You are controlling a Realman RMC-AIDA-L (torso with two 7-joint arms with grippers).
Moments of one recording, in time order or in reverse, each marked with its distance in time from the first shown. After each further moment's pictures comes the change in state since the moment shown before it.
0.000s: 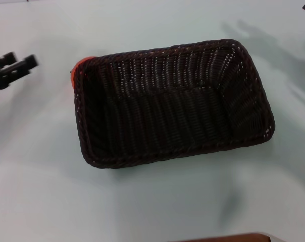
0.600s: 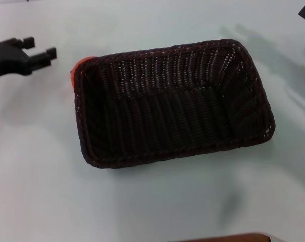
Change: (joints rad) left arm -0.050 -0.103 -0.166 -0.292 0.547 0.164 -0.125; right arm -0.006 -0.002 0.008 0.066 0.004 0.009 -0.049
